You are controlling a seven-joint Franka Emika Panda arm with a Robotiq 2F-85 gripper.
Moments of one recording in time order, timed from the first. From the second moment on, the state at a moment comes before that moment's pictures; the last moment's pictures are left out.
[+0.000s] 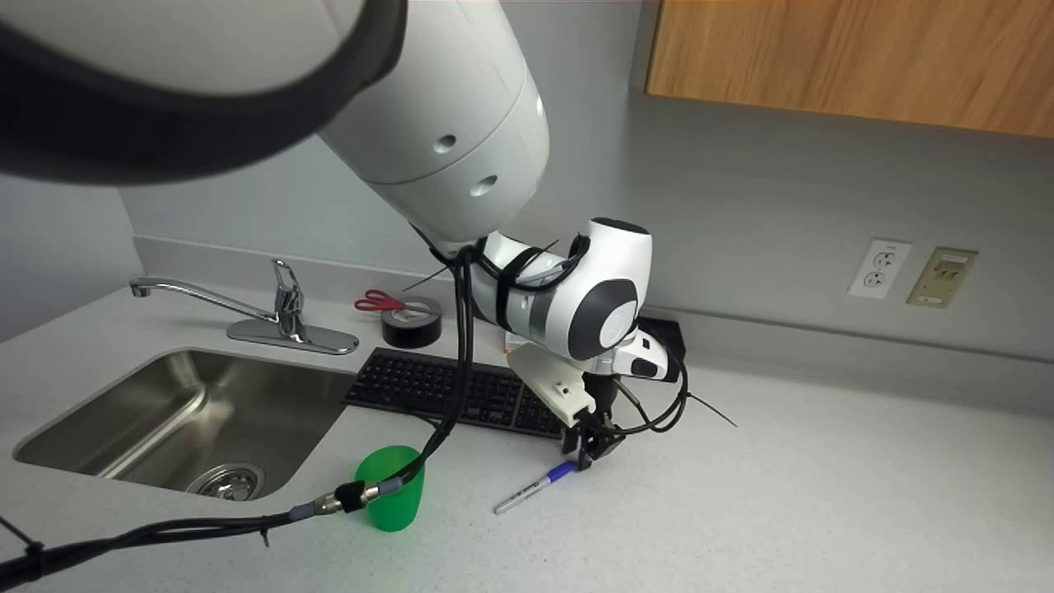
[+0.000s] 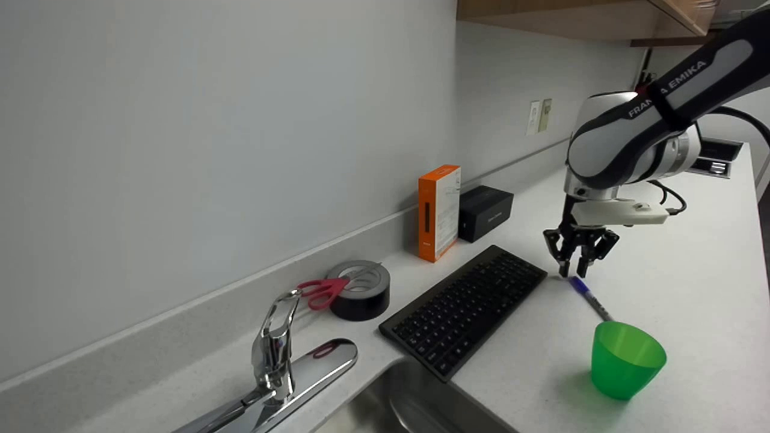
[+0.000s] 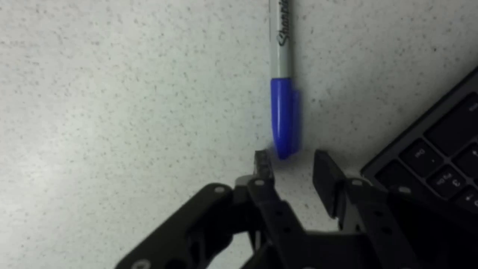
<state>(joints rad) -0.26 0.46 -0.21 -1.97 0.09 2.37 0.36</state>
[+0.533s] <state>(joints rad) -0.26 0.47 -0.23 -1.92 0.12 2.37 0.36</state>
